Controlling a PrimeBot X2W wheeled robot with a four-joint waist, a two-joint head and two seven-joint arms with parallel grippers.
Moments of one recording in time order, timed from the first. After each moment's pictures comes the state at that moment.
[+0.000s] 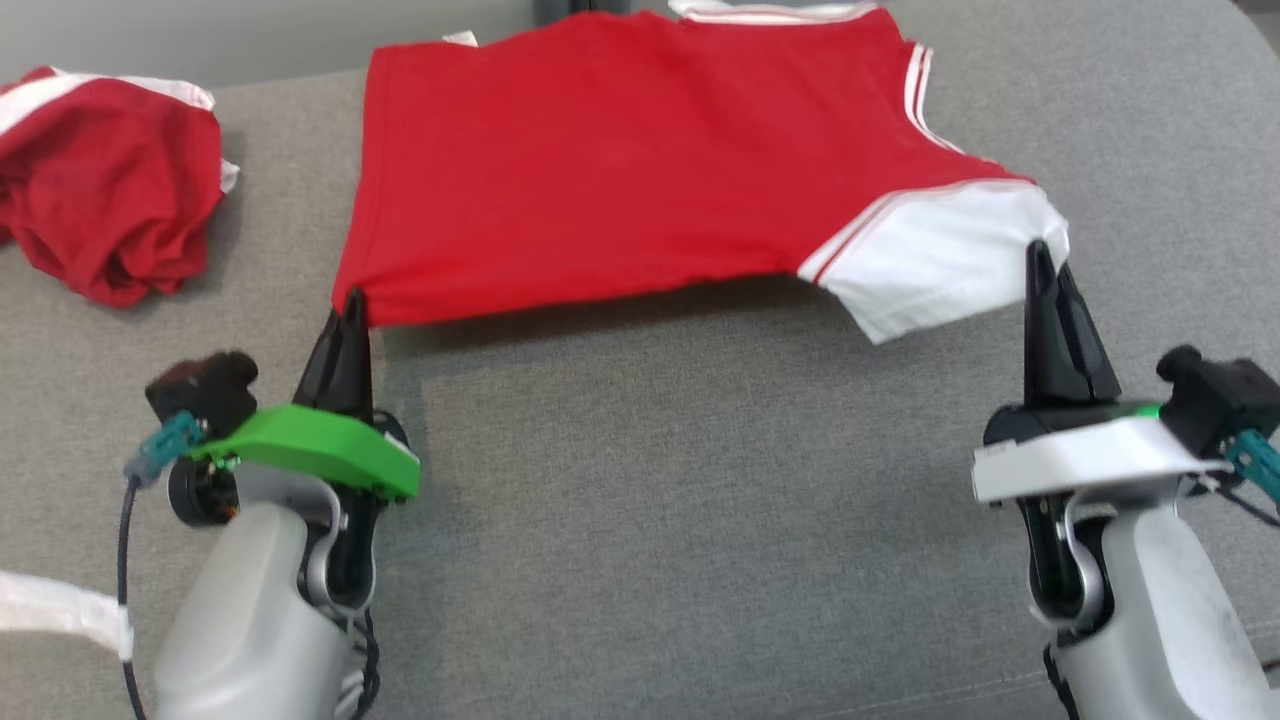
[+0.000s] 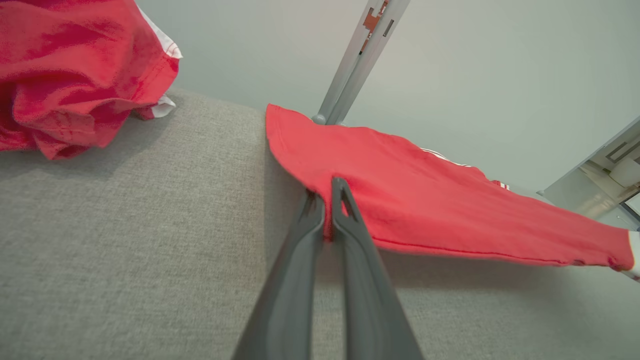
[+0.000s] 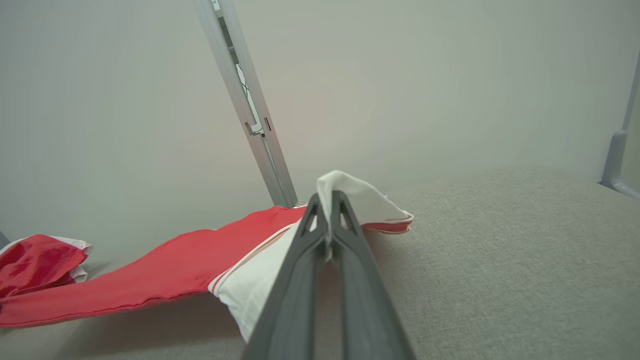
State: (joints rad) left arm -0.53 0.17 -0.30 0.63 -0.74 -0.09 -0.26; right arm -0.28 -0.05 -0.01 0.15 0.31 0.13 -0.25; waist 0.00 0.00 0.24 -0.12
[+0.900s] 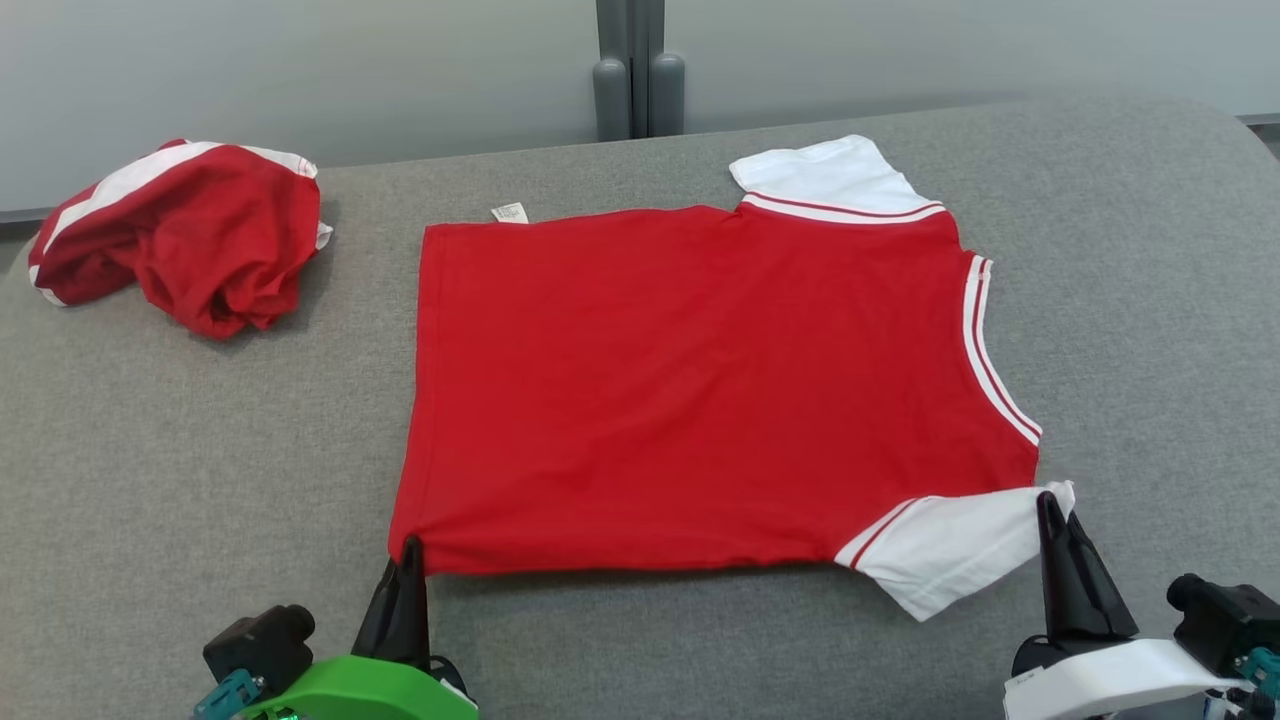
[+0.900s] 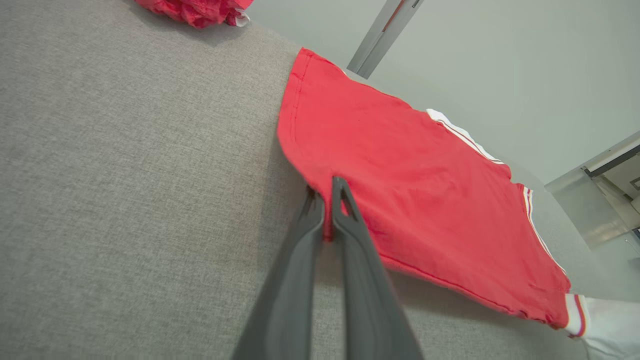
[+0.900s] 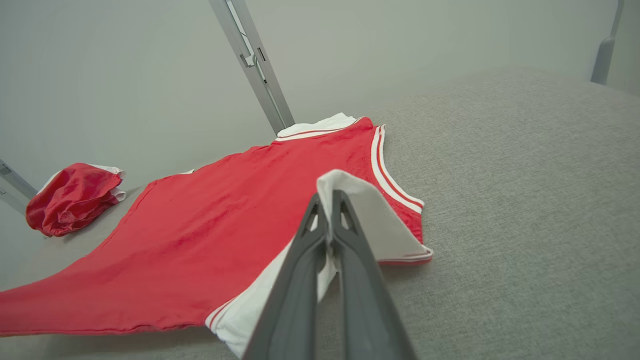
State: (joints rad) left arm 0.06 0.16 -0.32 0.07 -0.75 0.14 -0.14; right arm 0.16 -0.05 -0.02 -0.02 0.37 0.13 -0.18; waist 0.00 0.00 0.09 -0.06
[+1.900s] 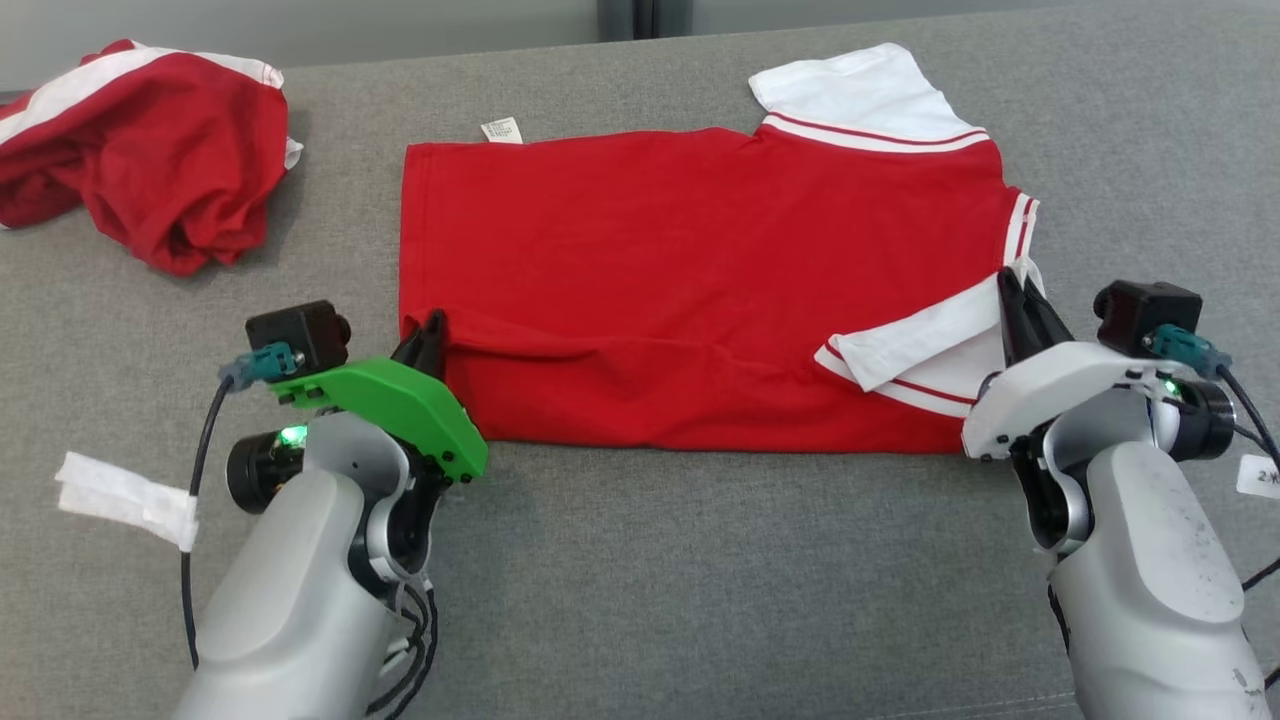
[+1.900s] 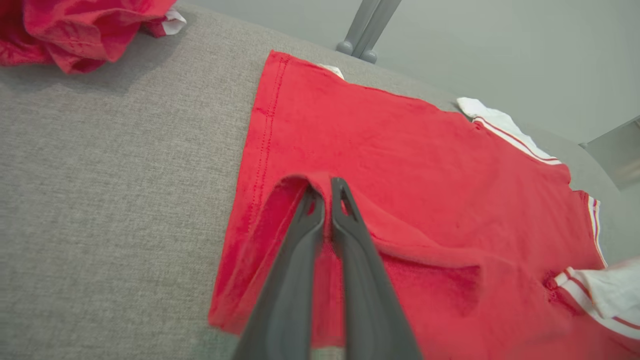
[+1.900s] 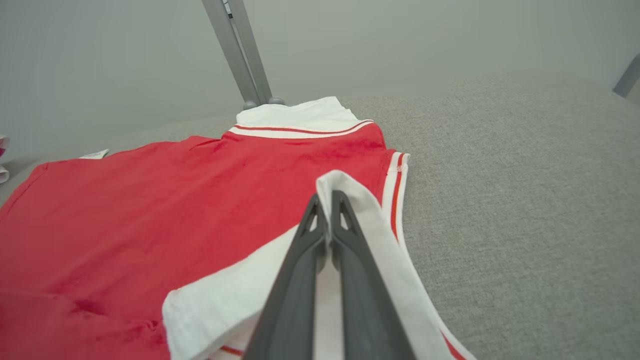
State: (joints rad) left arm -0.51 0.14 -0.40 0.45 -0.75 0.14 0.09; right arm -0.45 -0.05 -0.10 0.47 0.16 0.13 -0.02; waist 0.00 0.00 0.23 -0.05
